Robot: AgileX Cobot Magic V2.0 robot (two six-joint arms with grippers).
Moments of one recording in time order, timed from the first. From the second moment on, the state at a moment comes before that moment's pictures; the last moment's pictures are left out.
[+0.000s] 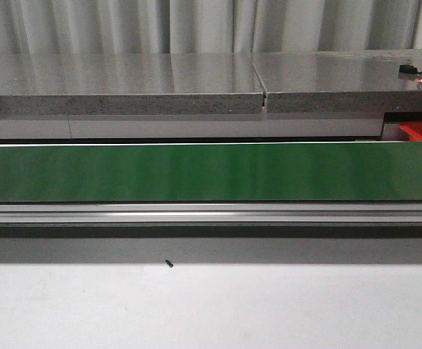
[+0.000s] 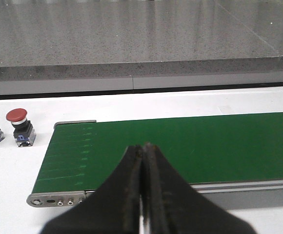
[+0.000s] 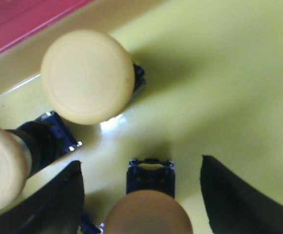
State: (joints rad) left arm 0.00 0.27 -0.51 -0.20 0.59 0.16; right arm -0.66 1.61 -0.93 0.21 0.55 -0.21
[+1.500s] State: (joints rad) left arm 0.00 0.27 -0.51 -0.20 0.59 0.16; right arm 0.02 0.77 -0.78 0.14 0.56 -0.26
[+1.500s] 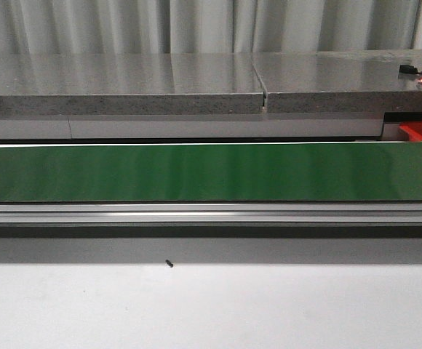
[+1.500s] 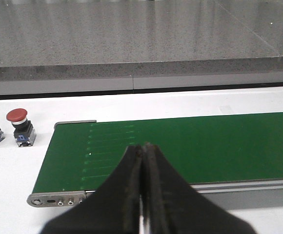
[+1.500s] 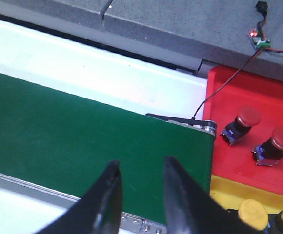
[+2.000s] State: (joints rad) left arm 0.00 0.27 -0.51 -0.20 0.59 0.16; right arm 0.02 0.71 -0.77 0.14 0.56 -0.26
